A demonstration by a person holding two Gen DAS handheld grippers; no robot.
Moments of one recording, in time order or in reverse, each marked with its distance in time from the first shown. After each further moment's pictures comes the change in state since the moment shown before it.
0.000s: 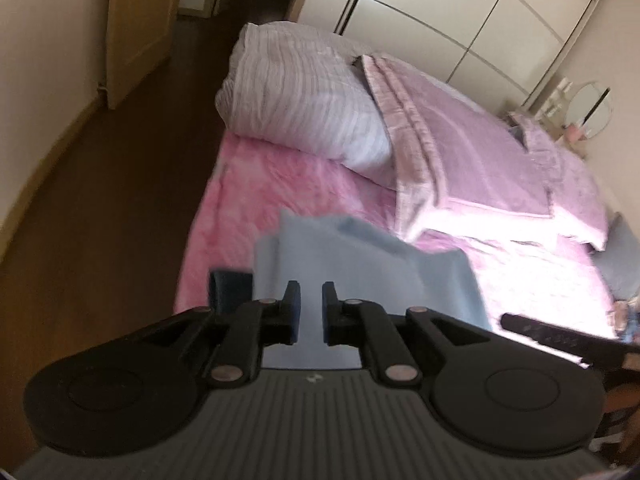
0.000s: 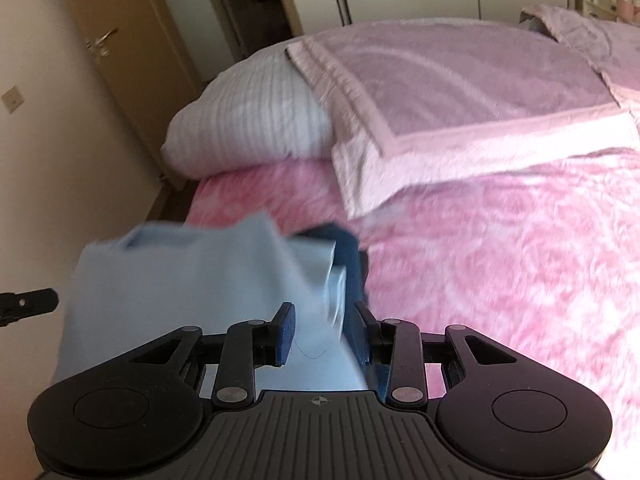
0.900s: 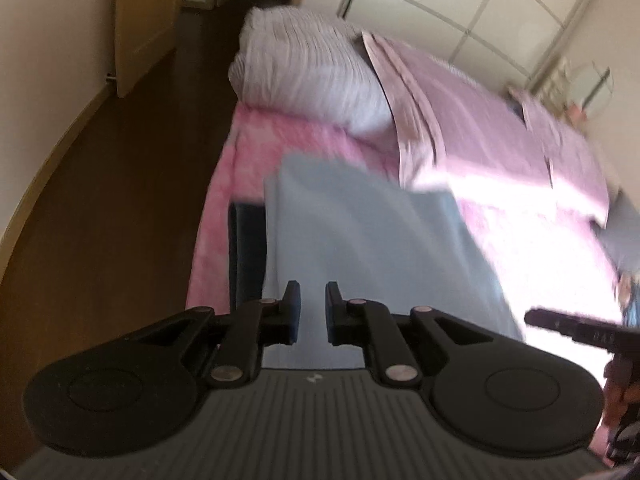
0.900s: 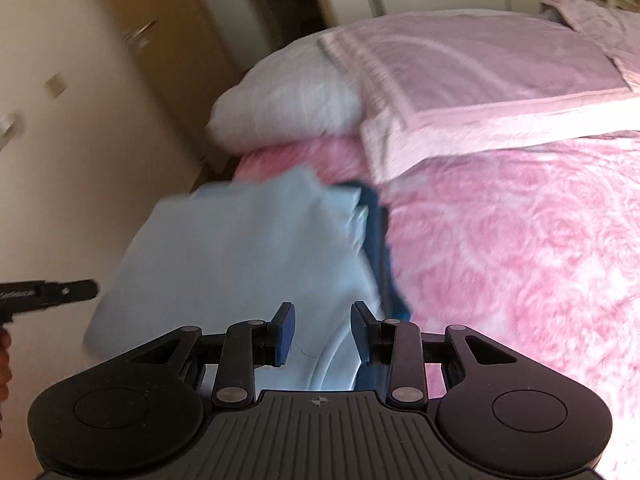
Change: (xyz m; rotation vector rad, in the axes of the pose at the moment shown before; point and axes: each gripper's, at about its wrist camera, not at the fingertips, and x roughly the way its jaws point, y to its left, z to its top) left arm -0.039 0.003 -0.068 0.029 0.049 0.040; right arm -0.069 0.008 -0.054 -0.032 0.050 0.135
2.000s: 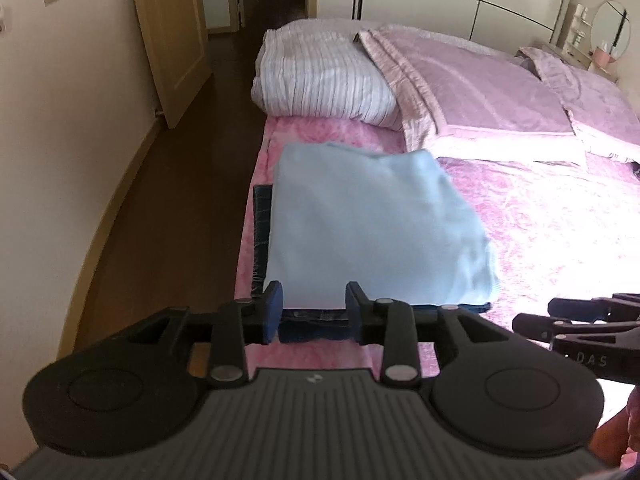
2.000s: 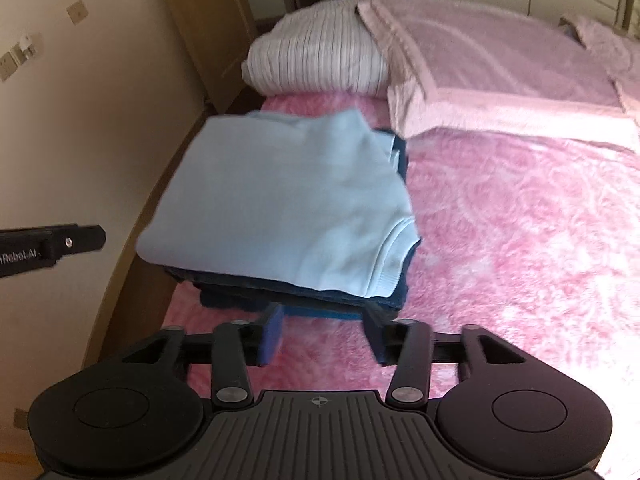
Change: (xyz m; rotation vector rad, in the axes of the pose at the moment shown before) left arm -0.120 -0.110 -0.044 0.139 -0.019 0.231; right arm -0.079 0.086 -0.040 -0.101 0.100 -0.103
